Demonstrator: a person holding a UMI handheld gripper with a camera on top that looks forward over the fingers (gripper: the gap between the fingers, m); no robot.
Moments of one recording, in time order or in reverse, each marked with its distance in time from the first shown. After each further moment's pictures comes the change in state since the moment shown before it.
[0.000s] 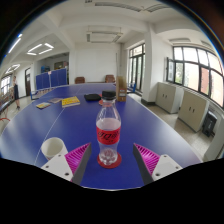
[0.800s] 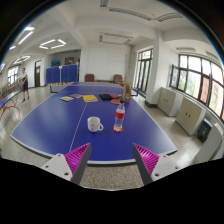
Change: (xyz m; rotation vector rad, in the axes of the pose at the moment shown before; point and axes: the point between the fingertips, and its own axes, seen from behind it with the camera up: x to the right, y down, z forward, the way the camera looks) arm -0.039 0.024 -0.401 -0.025 -0.051 -0.100
